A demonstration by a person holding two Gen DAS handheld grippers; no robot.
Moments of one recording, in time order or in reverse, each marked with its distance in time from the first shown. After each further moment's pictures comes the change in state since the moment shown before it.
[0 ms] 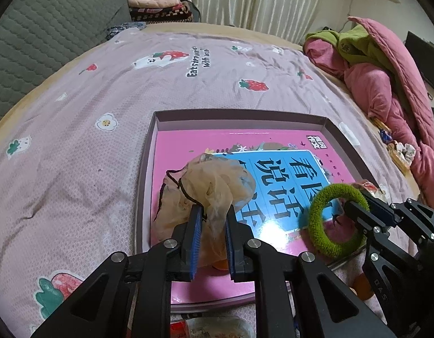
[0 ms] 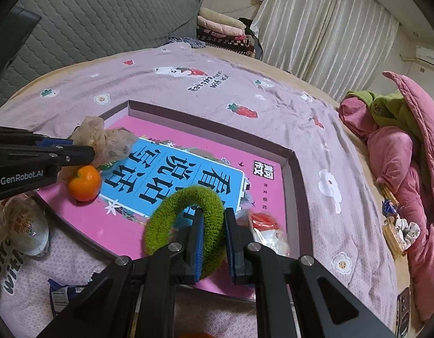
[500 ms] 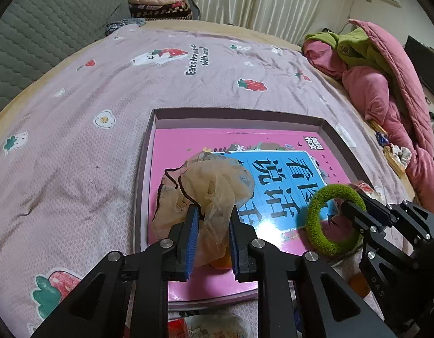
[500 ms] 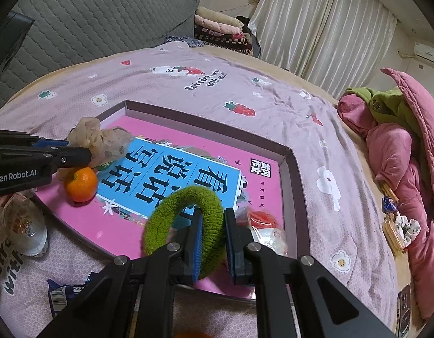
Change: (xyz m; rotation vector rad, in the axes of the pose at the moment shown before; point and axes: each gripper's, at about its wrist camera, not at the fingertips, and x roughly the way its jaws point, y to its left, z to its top) left arm -0.001 0.002 0.002 -0.018 0.011 -0.027; right arm 0.000 -0.004 0.000 0.010 0.005 -0.001
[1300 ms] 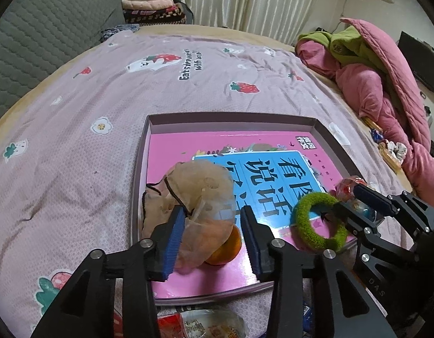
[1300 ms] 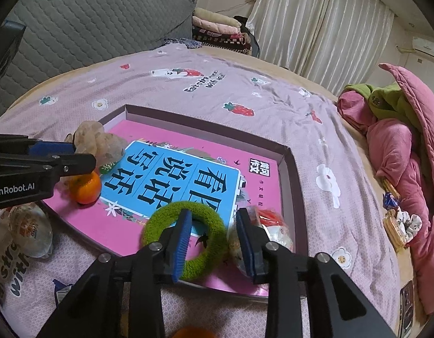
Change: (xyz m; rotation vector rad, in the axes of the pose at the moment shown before) left arm -0.009 -0.004 -0.001 0.032 -0.017 -0.012; right arm -0.006 -0.003 0.000 0.028 -0.006 0.014
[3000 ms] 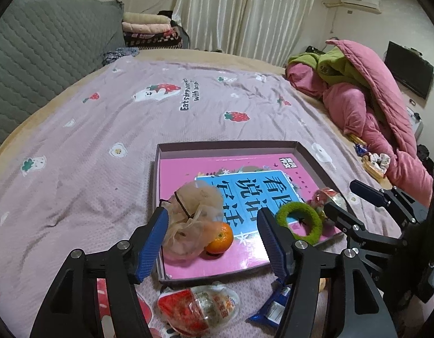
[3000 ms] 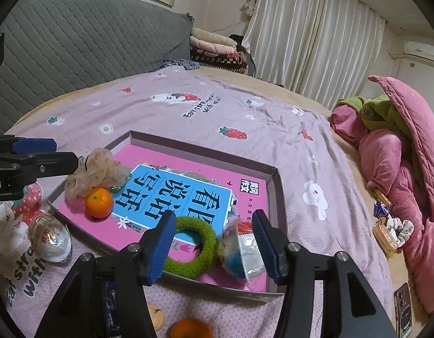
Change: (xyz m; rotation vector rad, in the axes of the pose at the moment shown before) left arm -0.069 0.001 -0.006 0.020 -0.125 -0.023; right arm -0.039 -0.007 0.004 0.017 -0.106 0.000
